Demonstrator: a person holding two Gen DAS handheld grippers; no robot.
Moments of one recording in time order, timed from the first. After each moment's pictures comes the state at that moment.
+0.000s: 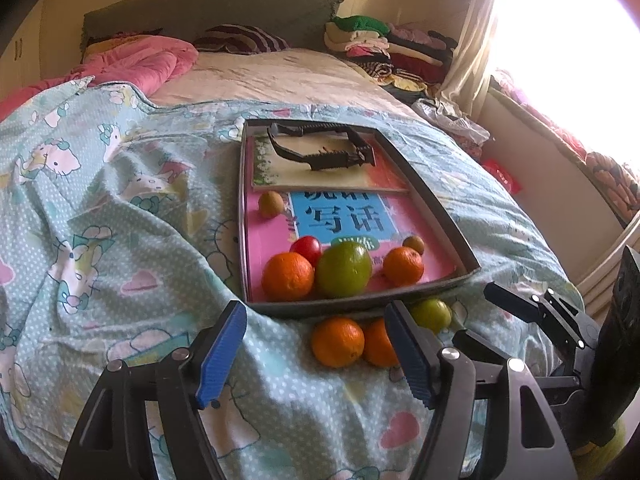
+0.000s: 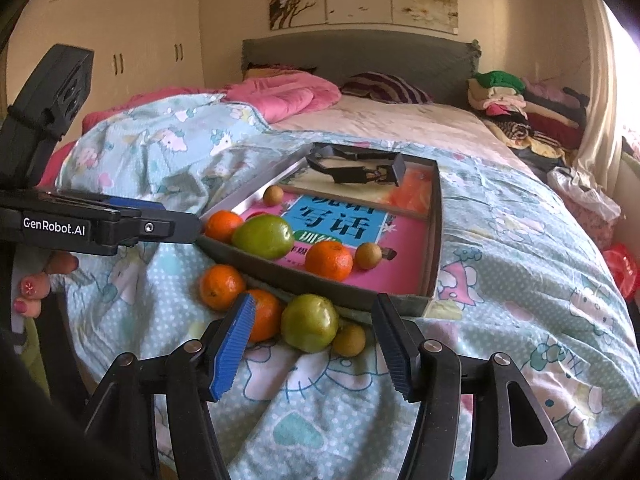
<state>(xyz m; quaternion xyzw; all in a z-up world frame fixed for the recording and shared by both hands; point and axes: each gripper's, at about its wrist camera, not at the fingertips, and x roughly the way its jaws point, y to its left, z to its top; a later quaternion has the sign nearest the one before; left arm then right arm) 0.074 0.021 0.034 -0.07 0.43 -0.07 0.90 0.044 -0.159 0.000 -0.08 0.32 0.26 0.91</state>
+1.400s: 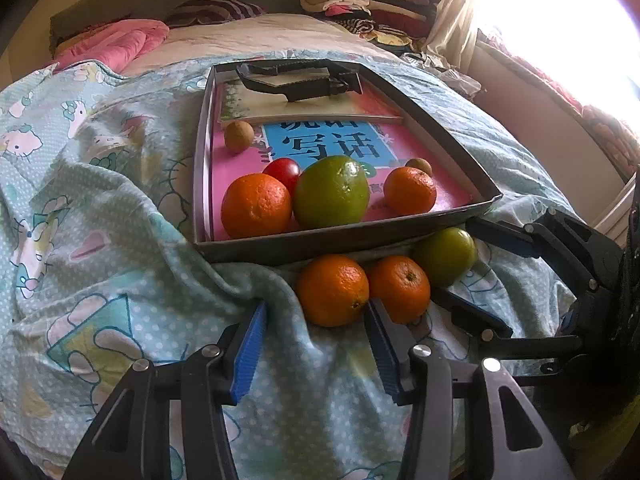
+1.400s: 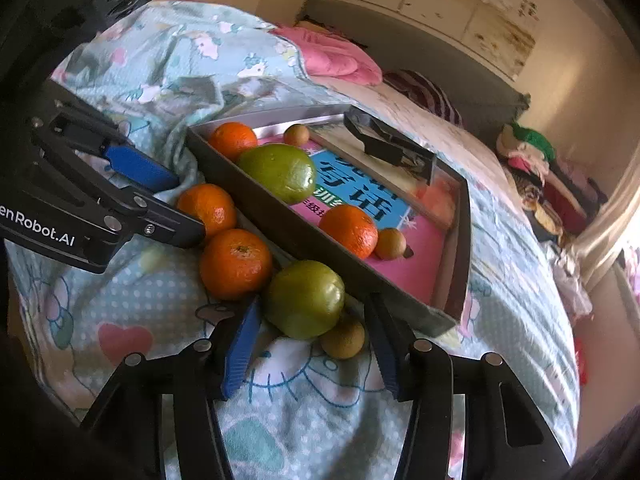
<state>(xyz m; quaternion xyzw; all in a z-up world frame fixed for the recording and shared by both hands) 0.079 0.002 -0.019 -0.03 0.49 -0.10 0.87 0.059 -0.115 -0.044 -0.29 0.31 0.26 0.87</state>
